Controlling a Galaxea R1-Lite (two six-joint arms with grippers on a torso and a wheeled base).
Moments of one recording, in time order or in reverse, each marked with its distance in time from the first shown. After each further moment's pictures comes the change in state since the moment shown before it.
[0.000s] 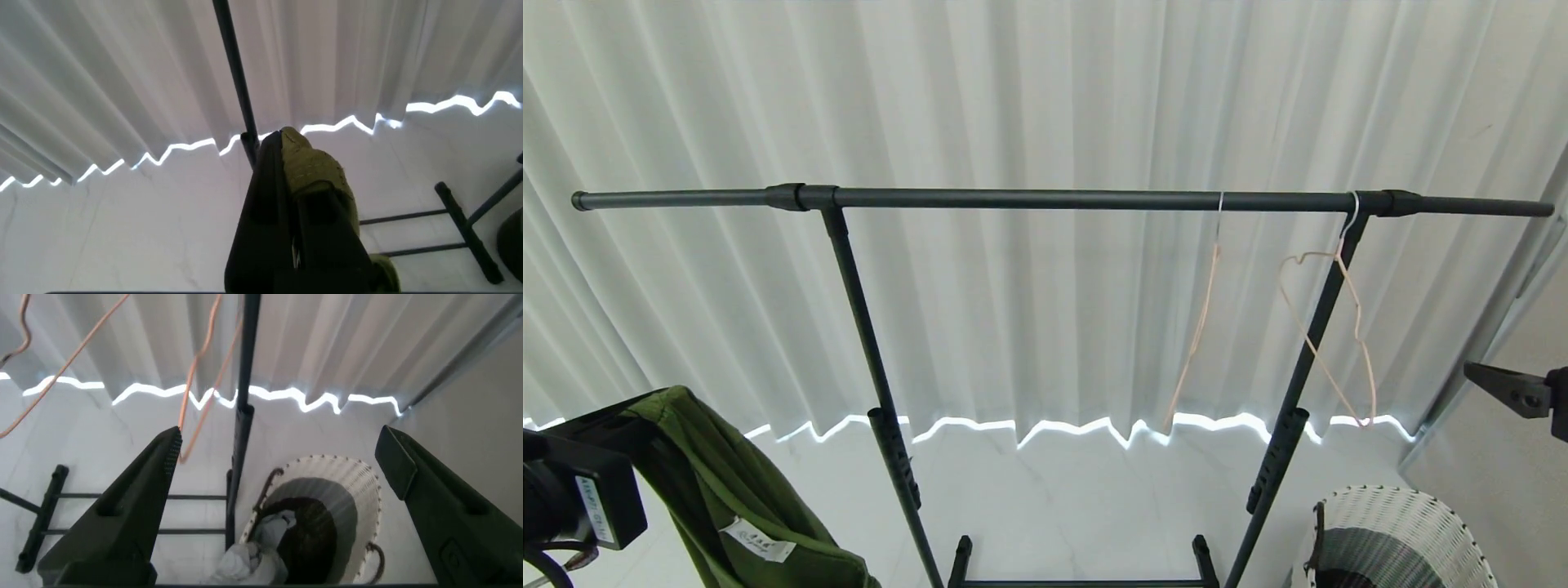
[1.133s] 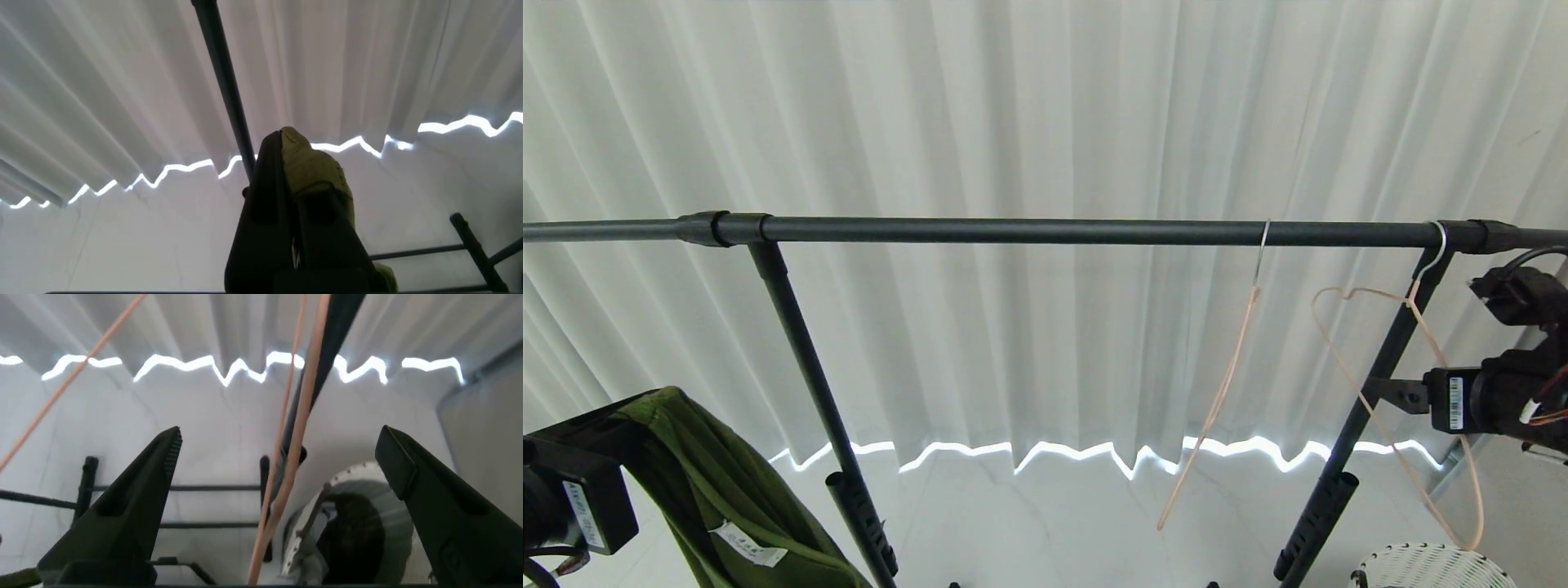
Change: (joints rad) left arm -0.001 -0.018 0.005 -0.001 0.000 0.000; right arm 0.122 0.279 -0.059 -0.001 -0.066 0.174
